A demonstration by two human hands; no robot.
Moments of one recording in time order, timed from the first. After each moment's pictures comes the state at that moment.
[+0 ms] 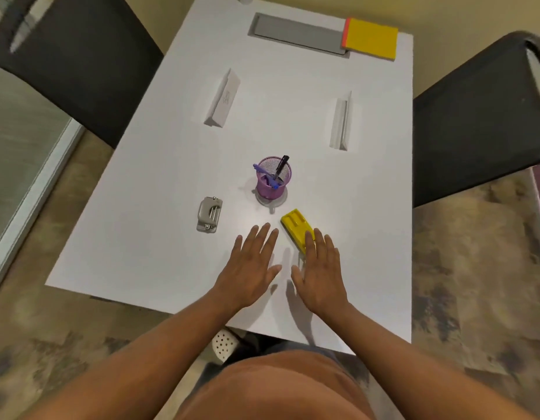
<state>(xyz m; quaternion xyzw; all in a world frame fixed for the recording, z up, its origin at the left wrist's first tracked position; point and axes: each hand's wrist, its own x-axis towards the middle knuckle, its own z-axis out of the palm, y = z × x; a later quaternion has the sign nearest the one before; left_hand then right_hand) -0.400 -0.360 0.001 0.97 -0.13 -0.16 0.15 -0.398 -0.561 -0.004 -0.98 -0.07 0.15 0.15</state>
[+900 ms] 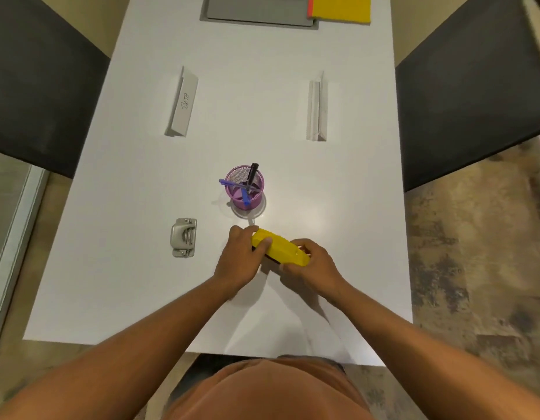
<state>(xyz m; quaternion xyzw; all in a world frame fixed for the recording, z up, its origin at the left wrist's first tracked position) -0.306 -0.395 0.006 0.88 0.10 -0.23 0.40 -0.328 -0.592 -0.008 -0.81 0.14 0.27 0.51</state>
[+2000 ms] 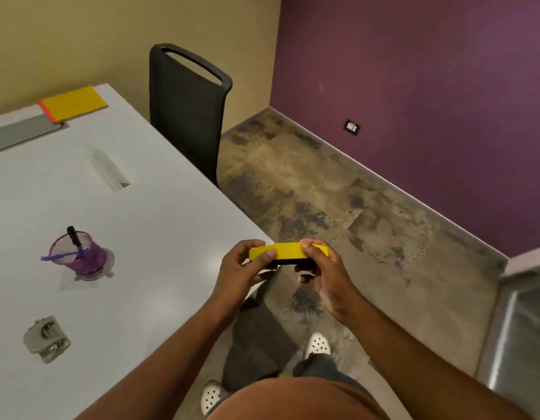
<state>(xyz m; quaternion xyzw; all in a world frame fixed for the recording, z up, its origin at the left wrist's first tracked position) -0.520 -0.545 0.128 0.62 -0.15 -0.42 0.65 -0.658 -0.674 0.129 -0.49 0.40 -0.21 0.74</state>
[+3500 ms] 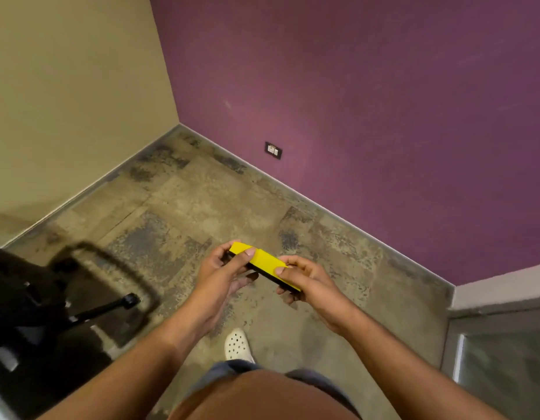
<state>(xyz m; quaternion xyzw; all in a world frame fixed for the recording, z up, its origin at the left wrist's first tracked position) -0.526 -1.175 0.101 0.55 -0.07 -0.53 0.64 -0.702 -1.270 0.120 -0.53 0.44 -0.12 0.71</state>
